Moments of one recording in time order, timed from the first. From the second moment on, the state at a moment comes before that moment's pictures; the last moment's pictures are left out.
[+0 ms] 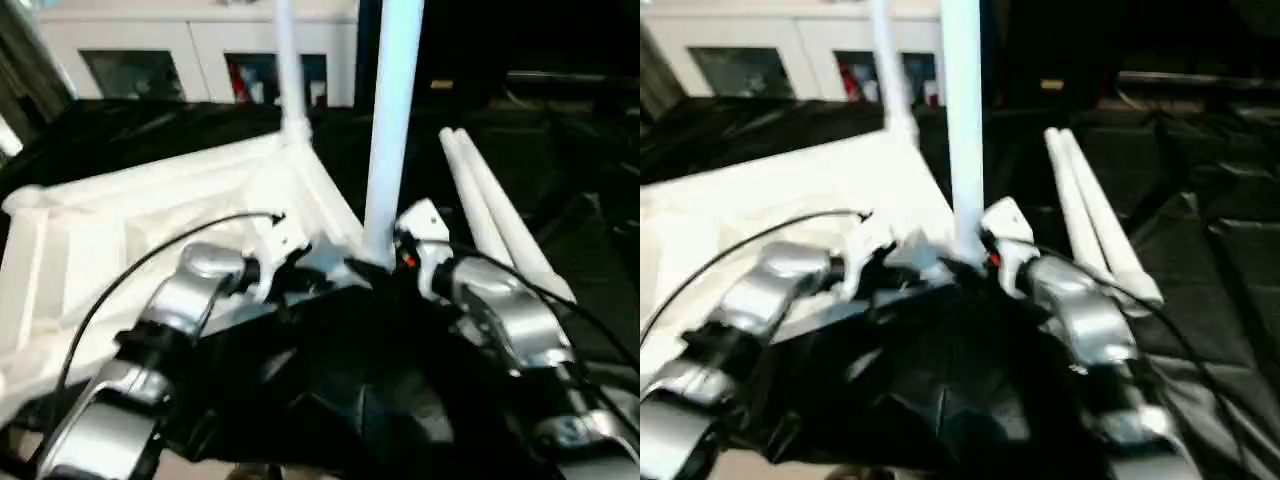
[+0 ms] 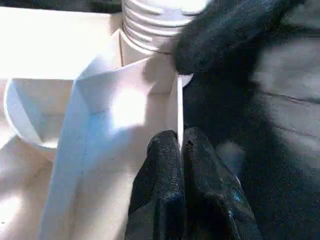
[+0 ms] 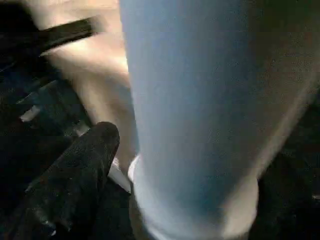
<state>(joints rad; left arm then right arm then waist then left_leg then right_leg) -0.61 0.34 -0.28 0.51 -0.05 0.23 -1.22 -0.44 -0.35 0.19 0.21 0.13 0.35 0.92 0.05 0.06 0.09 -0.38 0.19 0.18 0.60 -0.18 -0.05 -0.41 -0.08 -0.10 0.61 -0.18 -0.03</state>
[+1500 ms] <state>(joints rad) -0.69 0.20 -0.22 0.61 0.02 0.35 -0.91 -0.55 -0.06 0.03 0.47 0.07 0.29 0.39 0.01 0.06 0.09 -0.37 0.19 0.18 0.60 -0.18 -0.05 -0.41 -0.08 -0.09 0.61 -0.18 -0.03</state>
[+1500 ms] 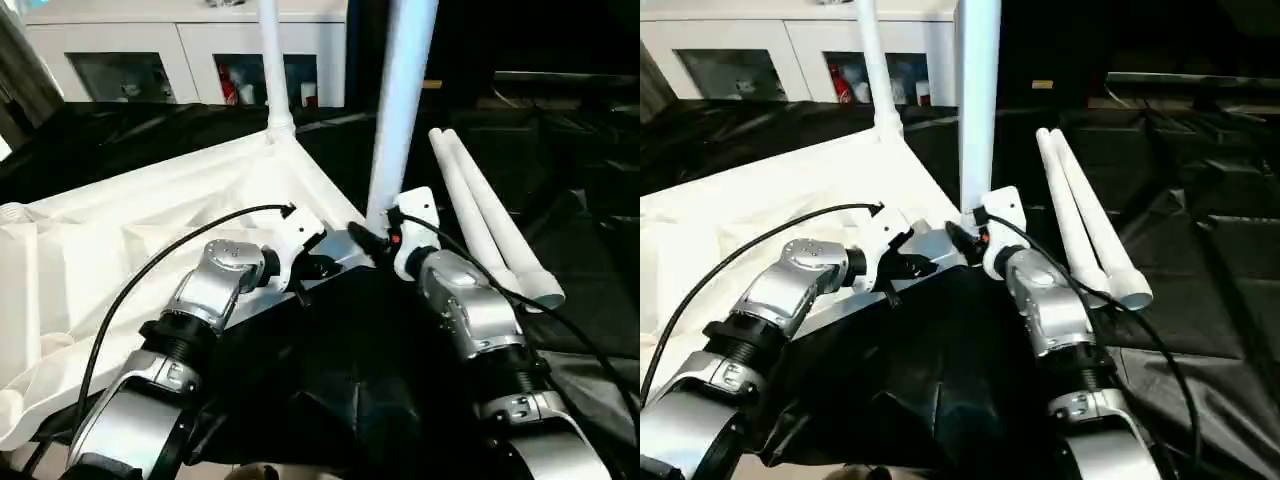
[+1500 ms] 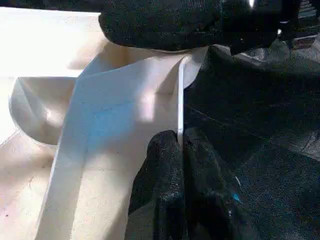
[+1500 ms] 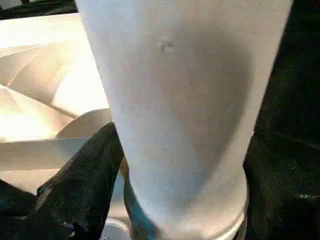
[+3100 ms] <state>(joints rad) -0.71 0.21 -0.23 0.65 0.00 0.34 -0.95 -0.52 -0.10 0.06 0.41 0.06 0.31 0.42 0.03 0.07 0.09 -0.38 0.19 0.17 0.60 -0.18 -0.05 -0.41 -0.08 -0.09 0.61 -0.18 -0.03</state>
